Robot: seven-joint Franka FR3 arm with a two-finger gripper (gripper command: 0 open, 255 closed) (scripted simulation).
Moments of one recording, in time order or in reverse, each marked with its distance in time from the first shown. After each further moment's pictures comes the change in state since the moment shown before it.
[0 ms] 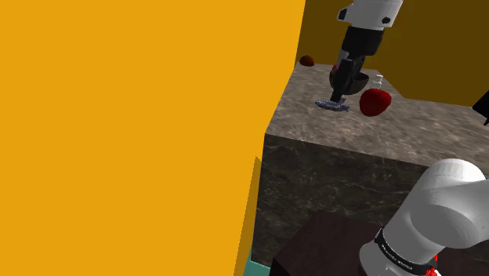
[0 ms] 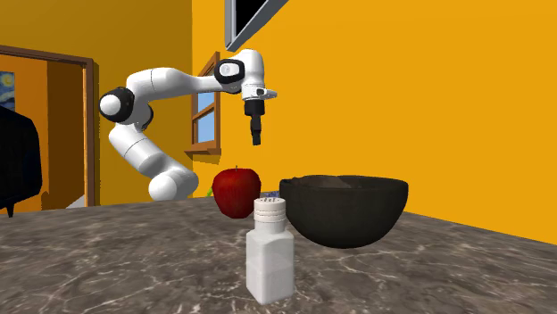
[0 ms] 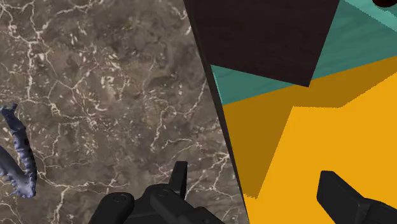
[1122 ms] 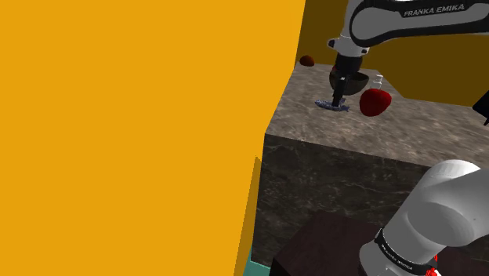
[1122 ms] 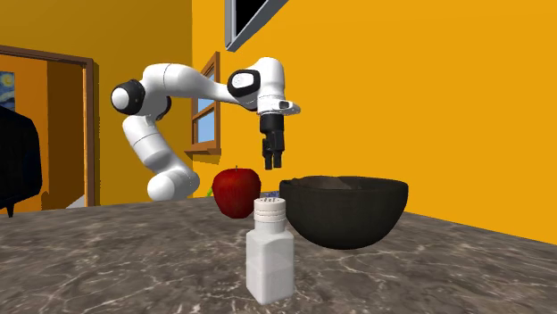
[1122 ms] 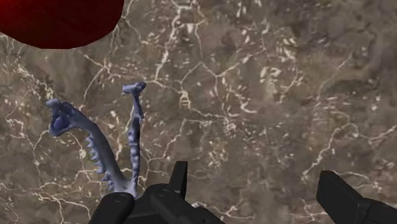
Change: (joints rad) arm -0.053 0.231 -0.241 -0.048 -0.272 0.283 -0.370
